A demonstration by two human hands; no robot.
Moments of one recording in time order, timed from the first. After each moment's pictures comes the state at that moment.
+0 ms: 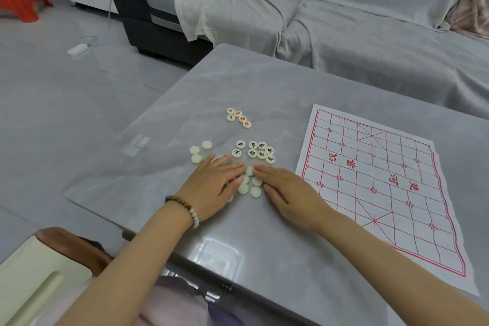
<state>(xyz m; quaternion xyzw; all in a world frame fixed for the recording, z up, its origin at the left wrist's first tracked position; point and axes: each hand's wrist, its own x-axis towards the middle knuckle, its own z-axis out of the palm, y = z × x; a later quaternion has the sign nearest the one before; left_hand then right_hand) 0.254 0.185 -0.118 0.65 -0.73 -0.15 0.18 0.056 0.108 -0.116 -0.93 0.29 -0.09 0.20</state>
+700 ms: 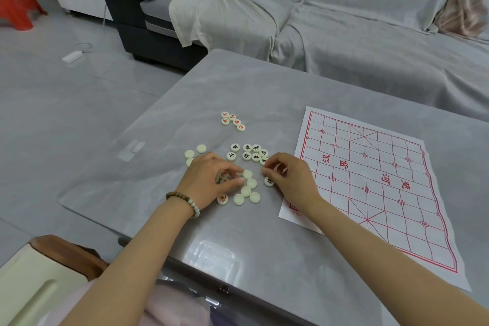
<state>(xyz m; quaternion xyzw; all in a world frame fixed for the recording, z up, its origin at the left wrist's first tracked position) 0.251 0.174 -0.109 0.68 -0.65 -0.16 0.30 0.066 0.086 -0.116 -0.79 0.45 -0.25 0.33</state>
